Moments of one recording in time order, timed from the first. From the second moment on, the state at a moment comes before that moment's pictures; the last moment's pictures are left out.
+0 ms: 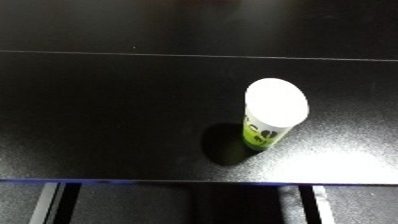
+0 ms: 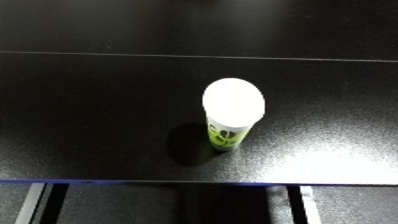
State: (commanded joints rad) left arm -0.29 0.38 -0.31 1.28 -0.34 0.07 -0.21; right arm -0.32 -0.38 0.22 1.22 0.63 -0.08 0.14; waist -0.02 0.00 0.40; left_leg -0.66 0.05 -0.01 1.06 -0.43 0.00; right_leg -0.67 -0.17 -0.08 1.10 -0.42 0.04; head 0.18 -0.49
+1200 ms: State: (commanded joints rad) left arm -0.10 0.49 -0.26 1.22 -0.32 0.02 -0.25; right arm -0.03 -0.63 0.26 0.11 0.94 0.26 0.95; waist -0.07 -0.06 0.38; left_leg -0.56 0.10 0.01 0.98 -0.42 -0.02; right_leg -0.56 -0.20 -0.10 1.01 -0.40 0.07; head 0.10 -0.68
